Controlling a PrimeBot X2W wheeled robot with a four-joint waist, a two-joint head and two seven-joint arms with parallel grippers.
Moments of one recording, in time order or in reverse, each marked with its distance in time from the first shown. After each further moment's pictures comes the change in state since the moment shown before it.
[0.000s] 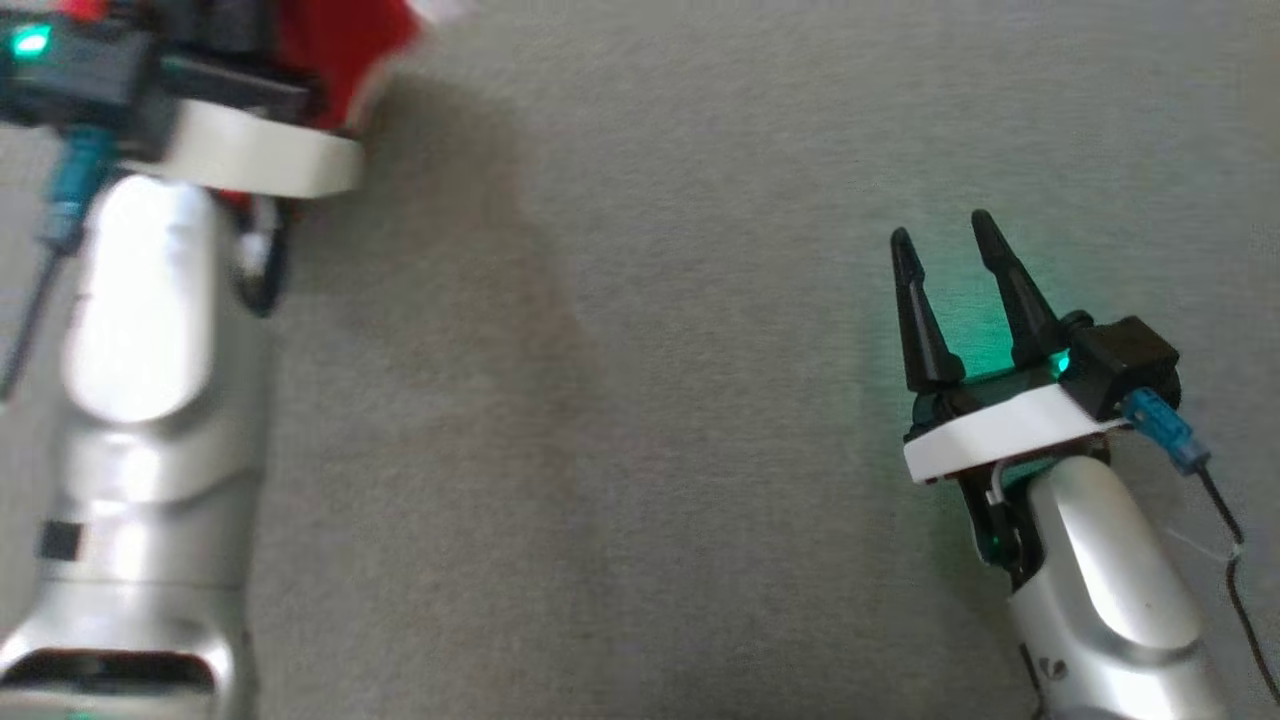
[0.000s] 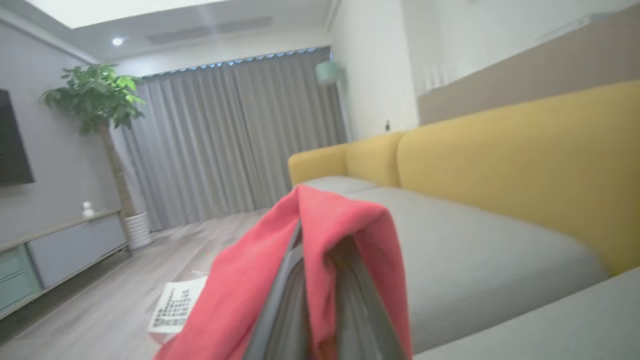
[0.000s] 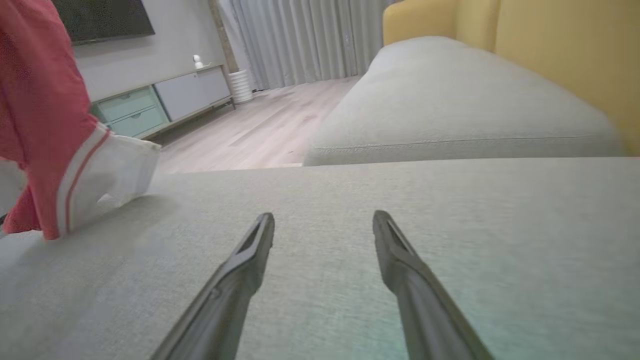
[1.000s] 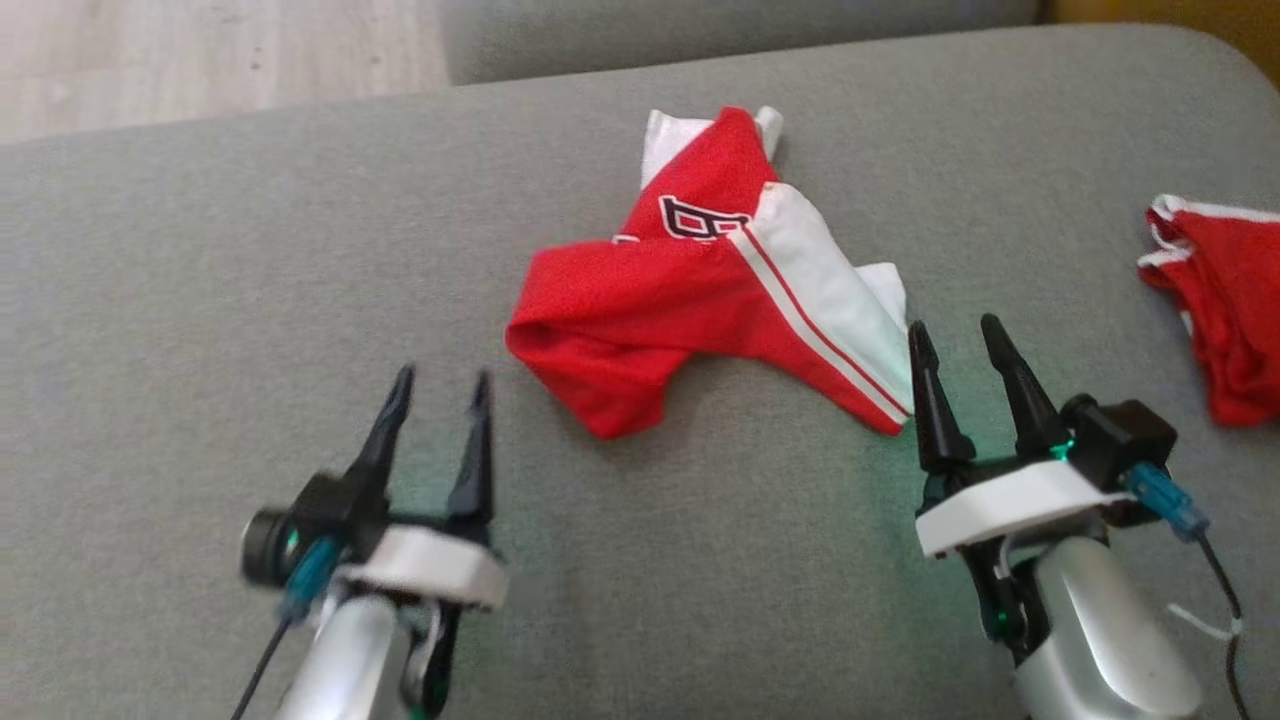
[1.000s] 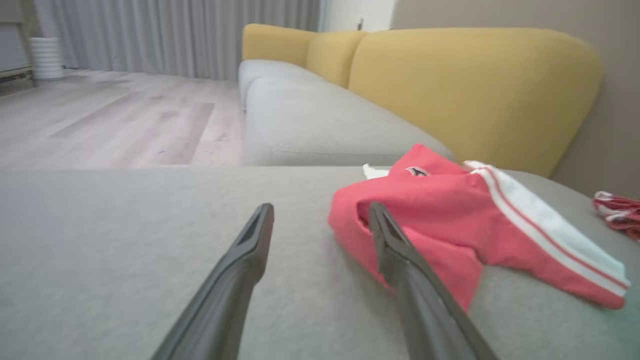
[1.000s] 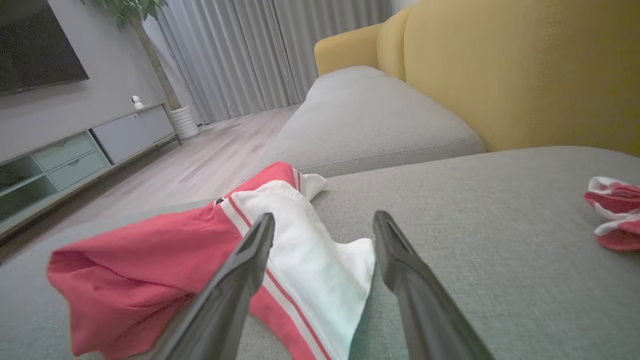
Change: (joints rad) left arm 0.601 -0.117 -0.143 -0.011 -0.193 0.098 0.001; right arm 0.108 0.012 -0.034 0.067 0.074 0.000 0.000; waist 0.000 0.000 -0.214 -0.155
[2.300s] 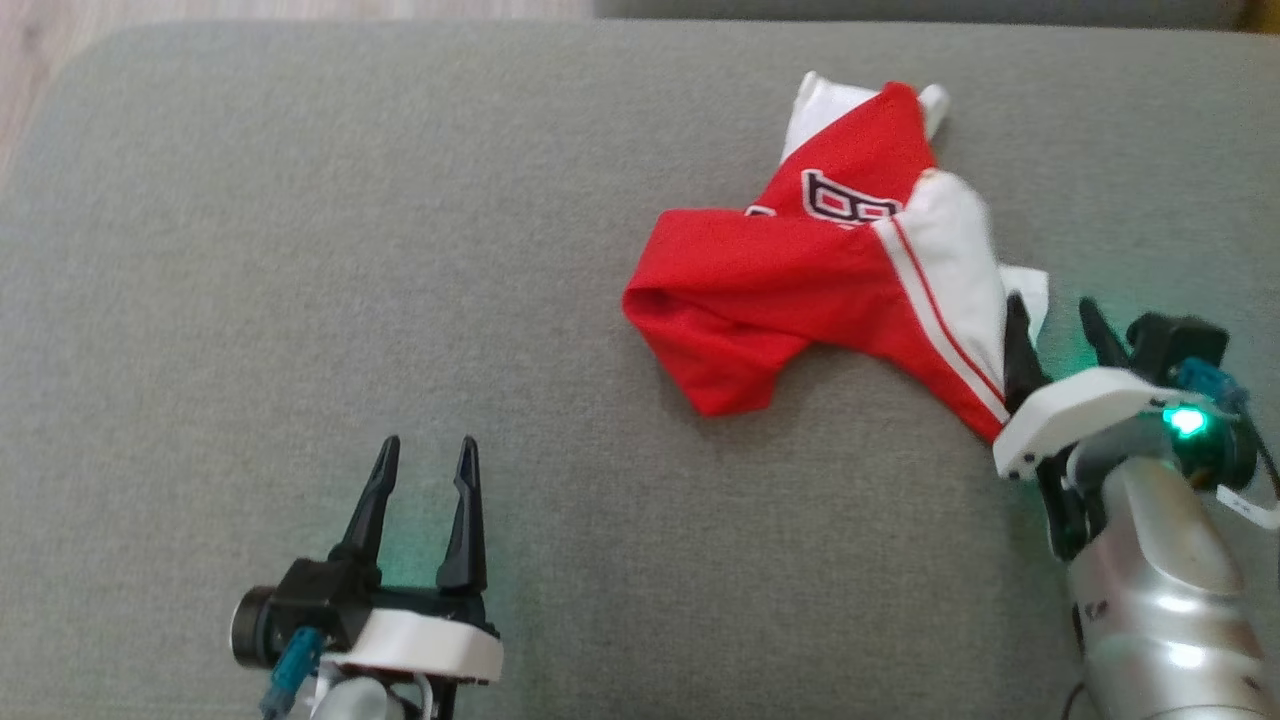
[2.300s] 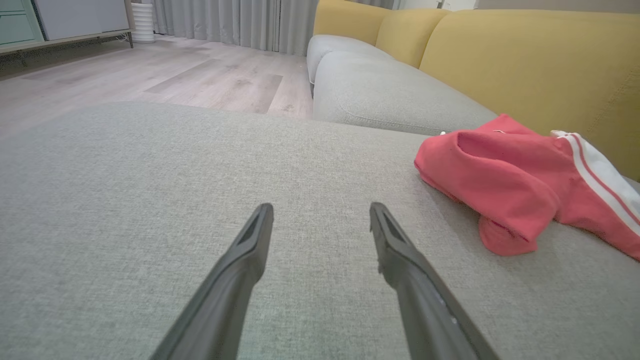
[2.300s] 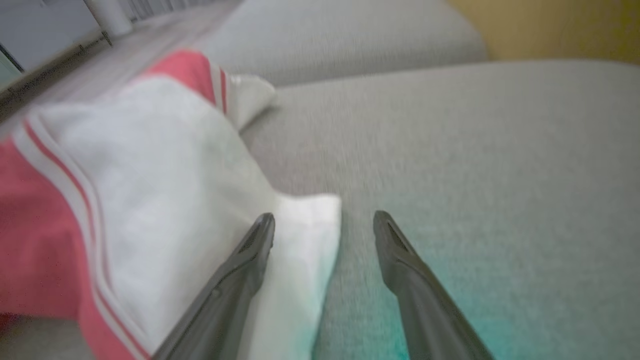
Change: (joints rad) left arm 0.200 0.004 0.036 -0.169 0.002 0.017 0.000; right arm -0.282 0.006 -0.338 0.444 -0.247 0.000 0.106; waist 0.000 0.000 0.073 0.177
